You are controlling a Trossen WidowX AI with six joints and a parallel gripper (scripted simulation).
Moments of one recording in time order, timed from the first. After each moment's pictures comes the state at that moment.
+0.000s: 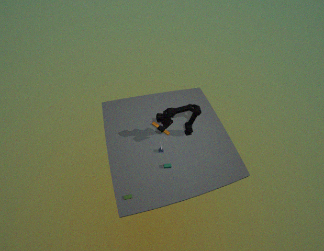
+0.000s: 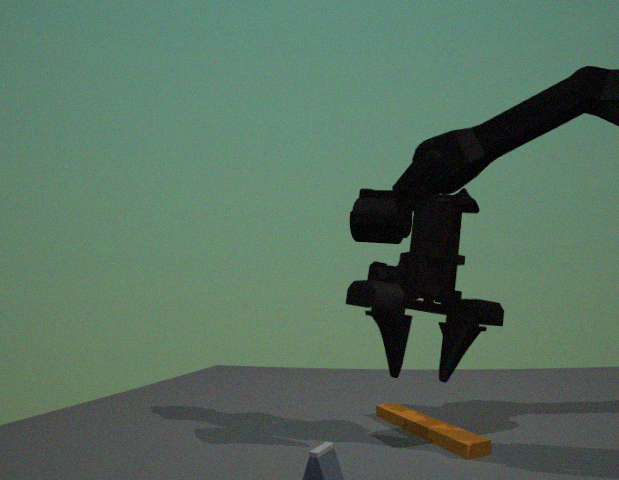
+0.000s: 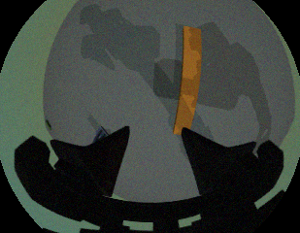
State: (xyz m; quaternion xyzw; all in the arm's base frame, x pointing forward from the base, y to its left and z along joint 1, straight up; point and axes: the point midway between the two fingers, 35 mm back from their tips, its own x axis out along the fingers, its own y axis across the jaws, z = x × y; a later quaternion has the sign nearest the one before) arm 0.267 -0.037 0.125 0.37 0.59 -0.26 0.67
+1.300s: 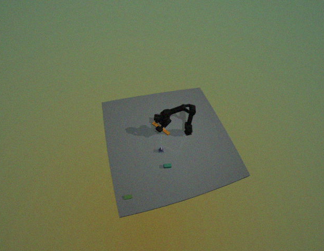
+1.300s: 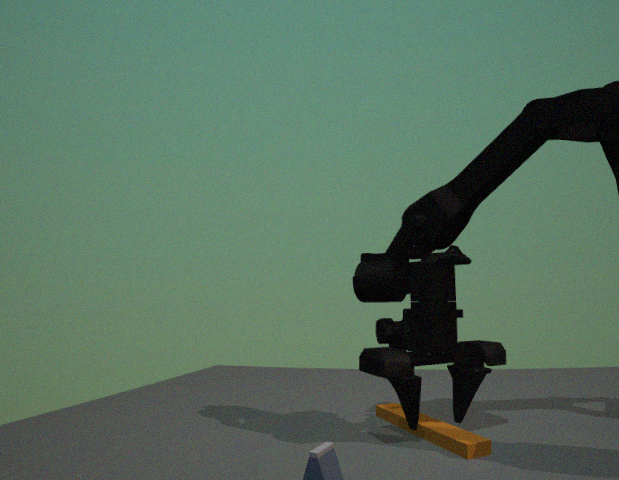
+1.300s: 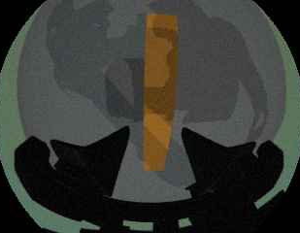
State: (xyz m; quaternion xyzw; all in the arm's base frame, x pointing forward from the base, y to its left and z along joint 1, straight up) arm 0.257 -0.093 0.057 0.33 0.61 -0.32 0.64
